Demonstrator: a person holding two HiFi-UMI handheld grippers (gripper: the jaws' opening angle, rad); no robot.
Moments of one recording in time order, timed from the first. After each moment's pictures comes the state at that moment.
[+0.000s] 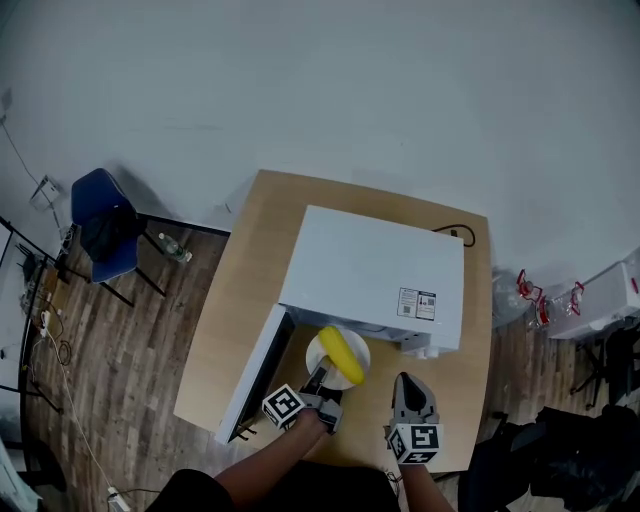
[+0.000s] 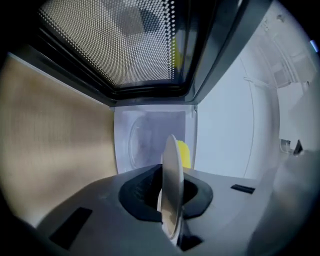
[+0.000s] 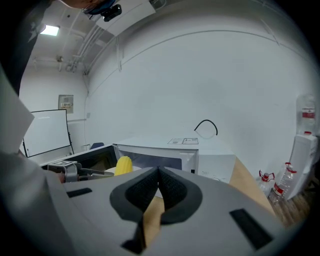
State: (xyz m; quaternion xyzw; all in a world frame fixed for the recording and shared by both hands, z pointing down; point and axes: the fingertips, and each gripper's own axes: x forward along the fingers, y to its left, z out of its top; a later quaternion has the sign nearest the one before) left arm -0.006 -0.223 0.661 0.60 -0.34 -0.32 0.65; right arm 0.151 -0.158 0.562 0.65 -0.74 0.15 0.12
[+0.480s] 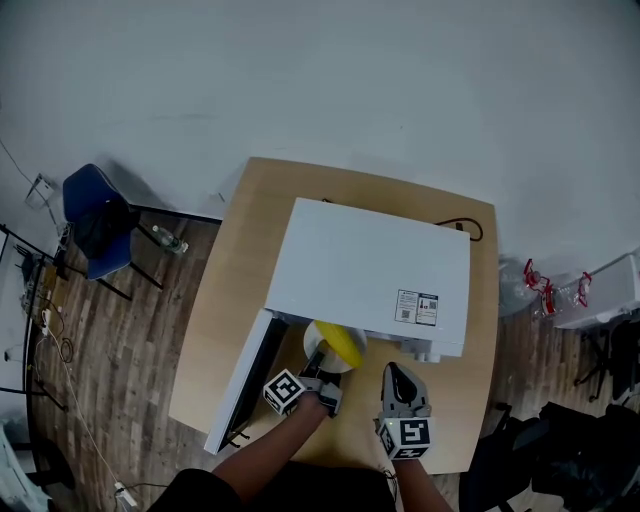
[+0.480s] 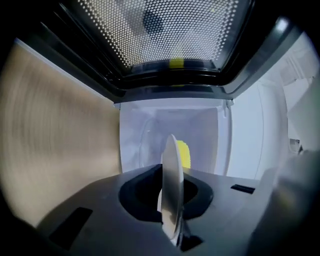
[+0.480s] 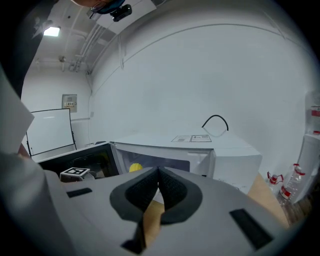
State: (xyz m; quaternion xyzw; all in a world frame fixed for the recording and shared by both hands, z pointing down) left arm 0.007 -0.273 0.709 0.58 -0.37 -0.32 0.65; right arm 0.140 -0.200 0.579 0.62 -0.76 0.16 0.12
